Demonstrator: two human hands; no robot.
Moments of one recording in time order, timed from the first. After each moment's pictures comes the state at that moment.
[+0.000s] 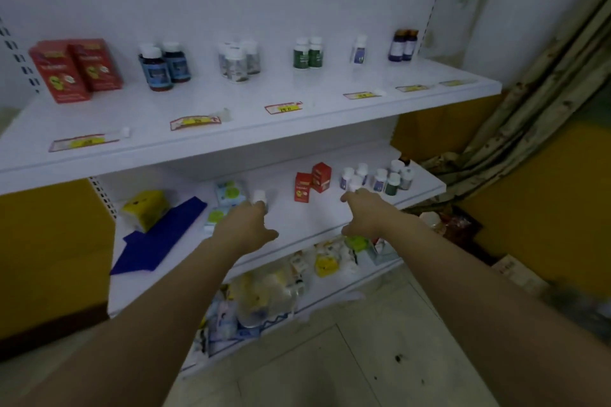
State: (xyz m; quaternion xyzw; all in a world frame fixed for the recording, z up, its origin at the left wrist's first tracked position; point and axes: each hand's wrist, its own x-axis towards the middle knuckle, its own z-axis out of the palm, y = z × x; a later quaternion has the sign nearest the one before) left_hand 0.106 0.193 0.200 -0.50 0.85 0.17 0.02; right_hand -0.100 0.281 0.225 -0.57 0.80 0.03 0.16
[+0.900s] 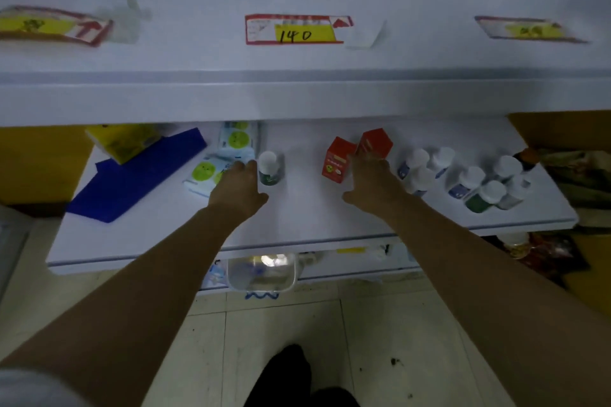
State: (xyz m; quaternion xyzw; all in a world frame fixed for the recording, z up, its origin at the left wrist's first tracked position) left_hand 0.001 0.002 0.040 -0.66 0.72 0.21 0.00; right_hand -0.221 0.024 0.066 -0.67 0.72 0.05 0.19
